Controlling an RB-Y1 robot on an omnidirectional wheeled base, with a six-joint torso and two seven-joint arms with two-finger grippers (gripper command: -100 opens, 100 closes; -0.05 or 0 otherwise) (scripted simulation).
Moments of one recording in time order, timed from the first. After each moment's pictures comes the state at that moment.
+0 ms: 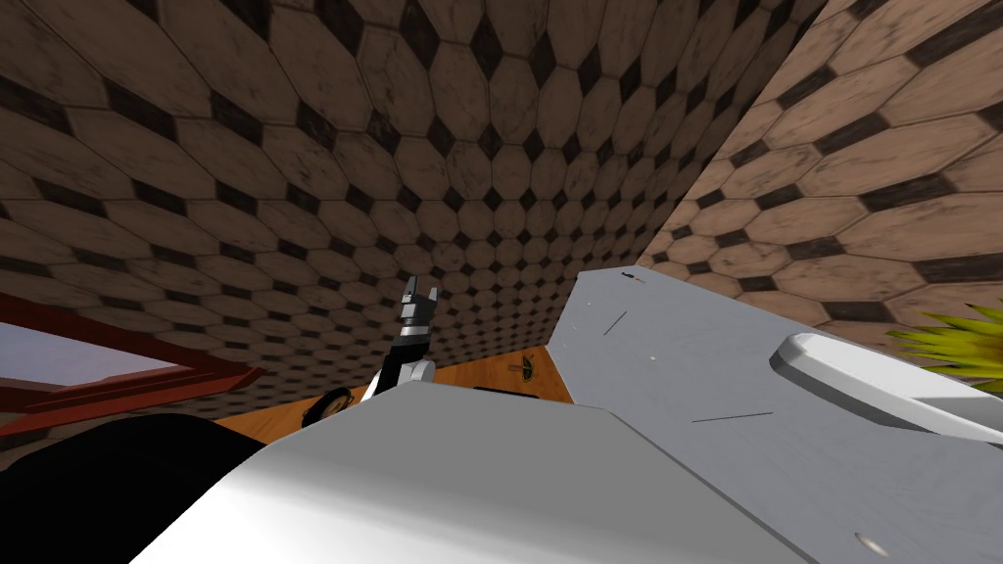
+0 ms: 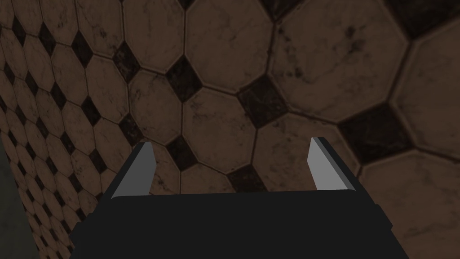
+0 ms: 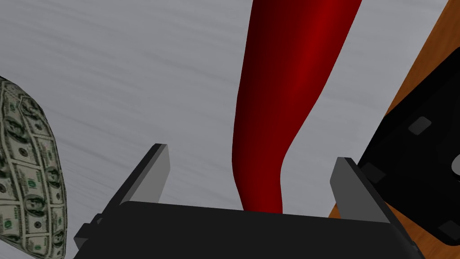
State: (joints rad) left arm 0.50 0.01 0.03 -2.22 0.04 -0.40 0.08; right arm 1.00 -1.92 0.37 -0.65 0.27 -1.03 0.33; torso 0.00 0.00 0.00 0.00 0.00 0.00
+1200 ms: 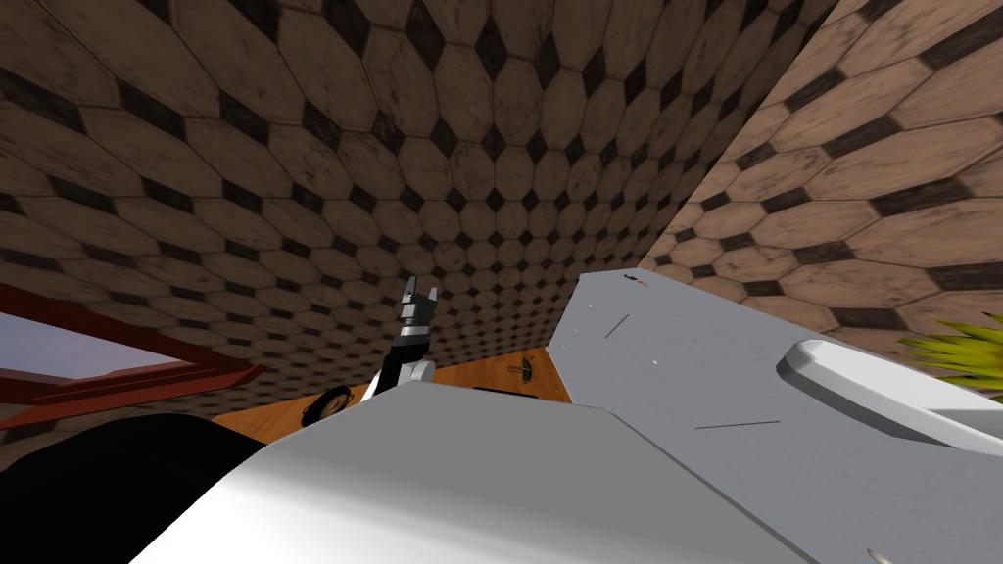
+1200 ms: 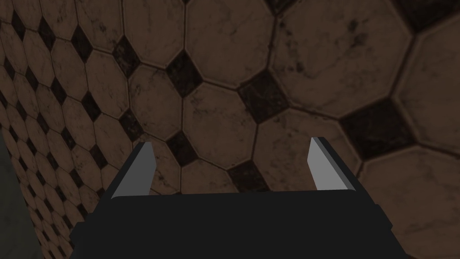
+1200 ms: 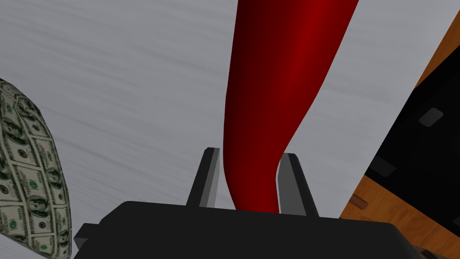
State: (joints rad) left arm 0.50 0.01 0.03 -2.22 0.04 -0.40 0.08; right arm 0.98 -1.88 0.38 -0.66 0.24 -1.00 0.34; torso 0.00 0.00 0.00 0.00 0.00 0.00
